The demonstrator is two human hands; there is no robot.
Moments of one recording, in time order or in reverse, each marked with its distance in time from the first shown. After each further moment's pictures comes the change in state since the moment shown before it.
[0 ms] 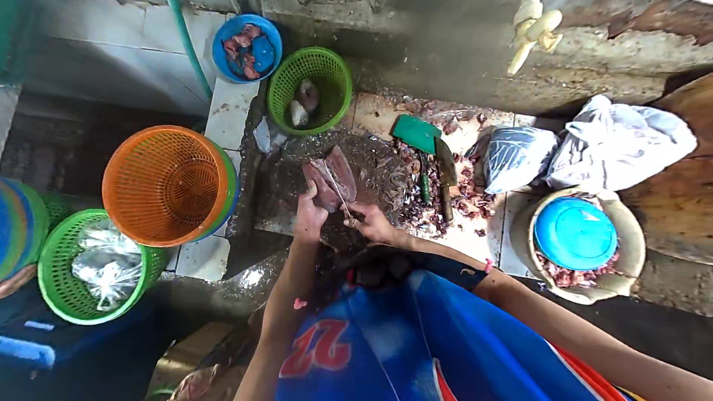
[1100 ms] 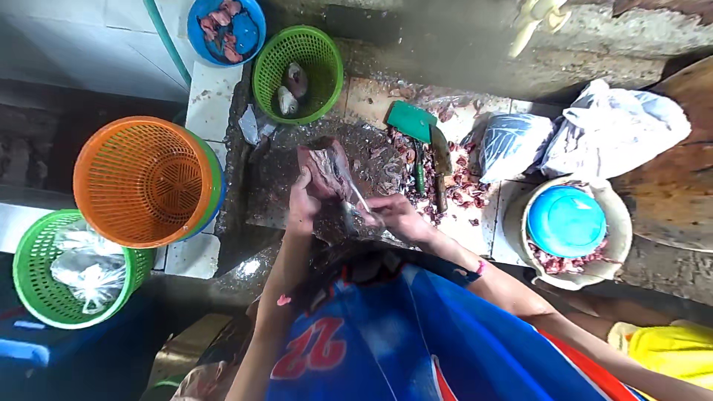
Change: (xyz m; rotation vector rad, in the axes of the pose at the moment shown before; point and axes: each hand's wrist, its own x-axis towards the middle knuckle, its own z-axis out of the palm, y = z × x) left_hand 0.005 0.004 -0.002 0.224 -0.084 0.029; right_hand -0.033 -0.087 -0.068 0.543 -0.083 0.164
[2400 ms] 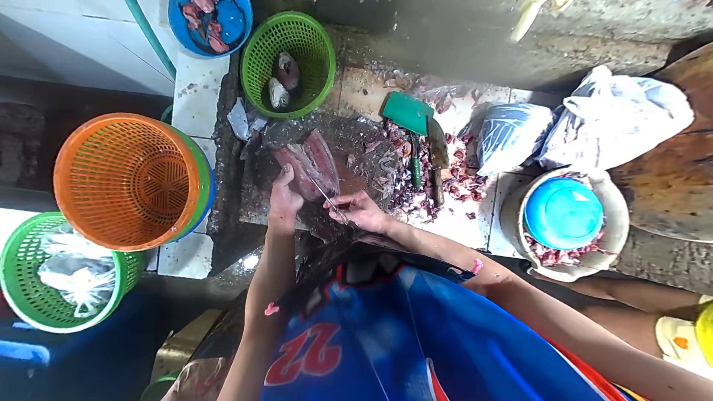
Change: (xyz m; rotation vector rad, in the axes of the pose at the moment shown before) left_hand 0.030 0.015 -0.012 -0.206 0.083 0.004; right_hand 0.048 0.058 0.021 -0.068 -0.024 0.042
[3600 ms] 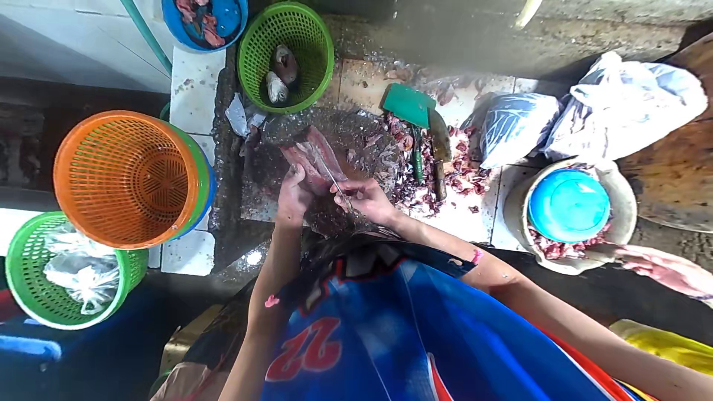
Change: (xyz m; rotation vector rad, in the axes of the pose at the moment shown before) left_hand -0.007 -0.014 -0.001 0.008 -0.172 -0.056; right_hand -0.004 -0.023 -0.005 -0.064 0.145 -0.099
